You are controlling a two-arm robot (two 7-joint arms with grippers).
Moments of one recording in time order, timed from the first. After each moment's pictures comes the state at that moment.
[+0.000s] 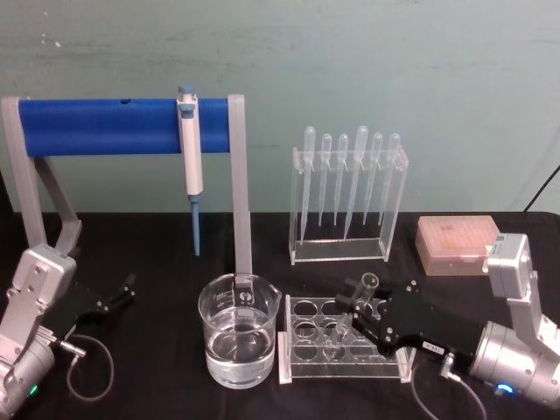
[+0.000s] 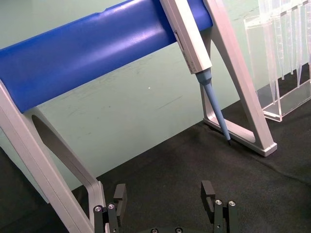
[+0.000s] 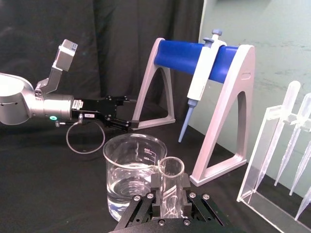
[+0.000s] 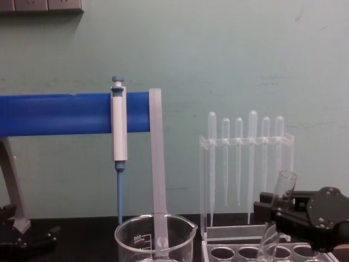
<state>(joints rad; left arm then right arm) -0.20 0.60 0.45 -1.41 -0.25 -0.12 0.03 0.27 0.58 -0.44 -1.44 0.51 -0.19 0.72</state>
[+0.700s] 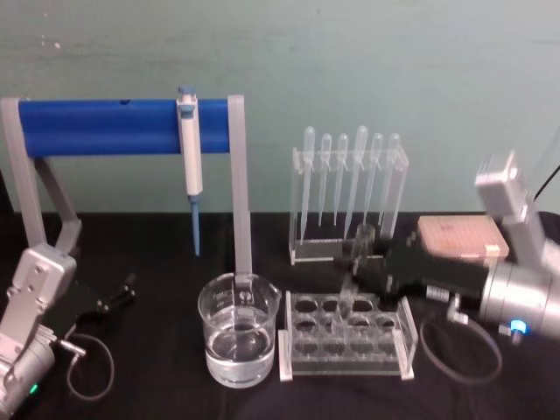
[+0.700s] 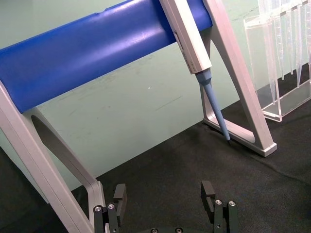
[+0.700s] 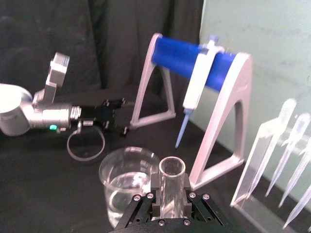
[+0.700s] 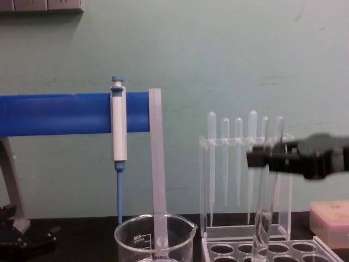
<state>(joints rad) -0.20 0.60 0.45 -1.41 -0.25 -0.12 0.03 0.40 0.66 -0.46 -1.59 0.56 0.12 0.69</state>
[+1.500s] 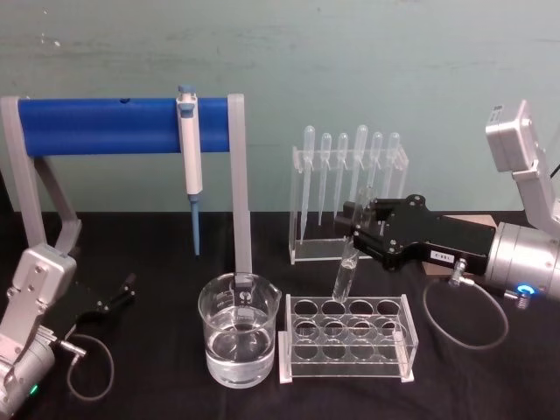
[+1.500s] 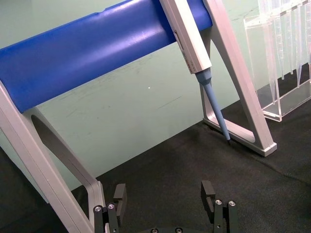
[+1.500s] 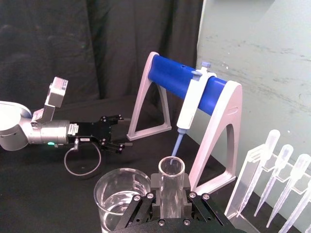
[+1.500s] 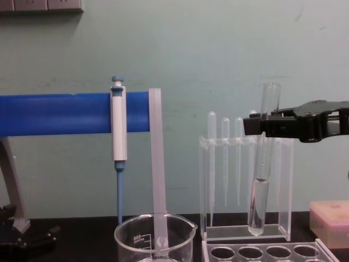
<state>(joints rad) -0.20 0.60 0.45 -1.41 -0.25 -0.12 0.03 0.48 0.69 -0.49 -1.61 0.62 0.17 0.67</state>
